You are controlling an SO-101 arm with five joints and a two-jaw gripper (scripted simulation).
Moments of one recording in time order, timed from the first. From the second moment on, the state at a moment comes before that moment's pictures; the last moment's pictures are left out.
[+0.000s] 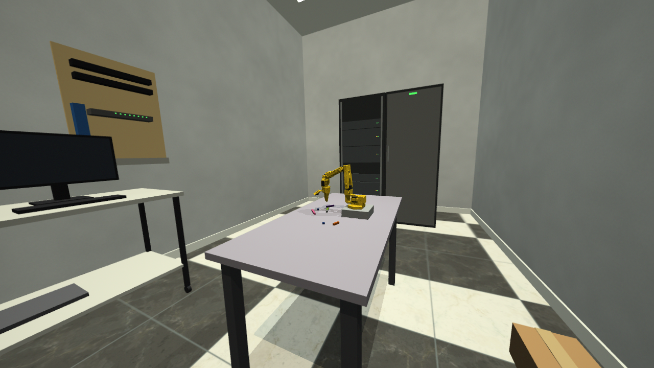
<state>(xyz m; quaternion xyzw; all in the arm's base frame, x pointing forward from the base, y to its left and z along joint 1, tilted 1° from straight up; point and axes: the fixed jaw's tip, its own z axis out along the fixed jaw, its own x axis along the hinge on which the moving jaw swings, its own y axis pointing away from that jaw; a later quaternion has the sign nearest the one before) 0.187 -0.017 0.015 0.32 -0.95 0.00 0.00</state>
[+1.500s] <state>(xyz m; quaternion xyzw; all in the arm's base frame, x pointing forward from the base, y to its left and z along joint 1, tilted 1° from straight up) 0.182 -0.025 0.013 0.79 -0.62 0.00 0.00</state>
